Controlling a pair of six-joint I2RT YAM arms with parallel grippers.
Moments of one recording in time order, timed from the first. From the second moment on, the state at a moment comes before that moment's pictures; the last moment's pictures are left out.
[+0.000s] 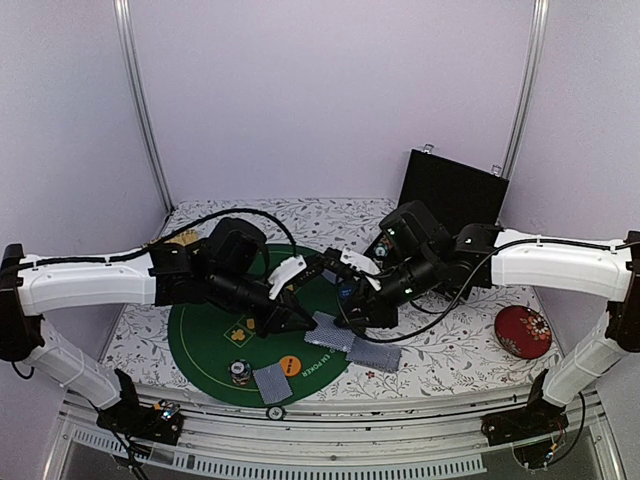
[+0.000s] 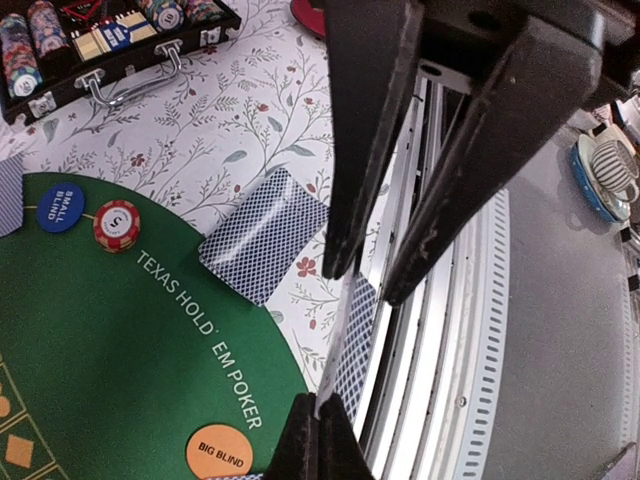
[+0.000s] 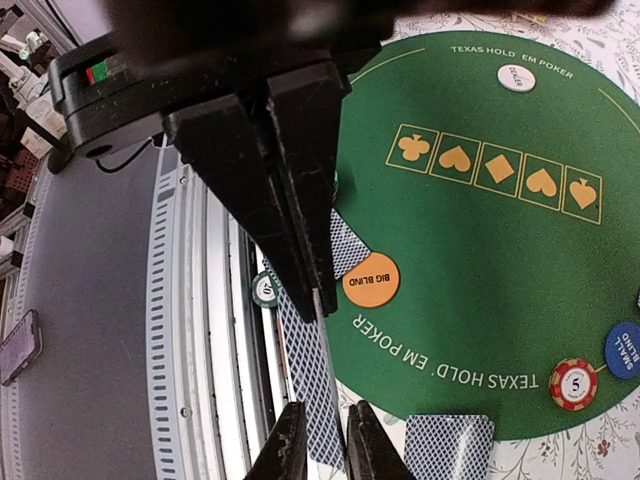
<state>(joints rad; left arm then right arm) -0.98 1.39 0.99 -0.33 0.43 -0.03 0.97 1.52 1.20 -0.47 -0.51 -0.11</state>
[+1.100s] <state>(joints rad) -0.83 1.07 1.00 -0.37 -0.06 -0.23 1.08 1.48 0.96 -0.13 -0.28 0.67</state>
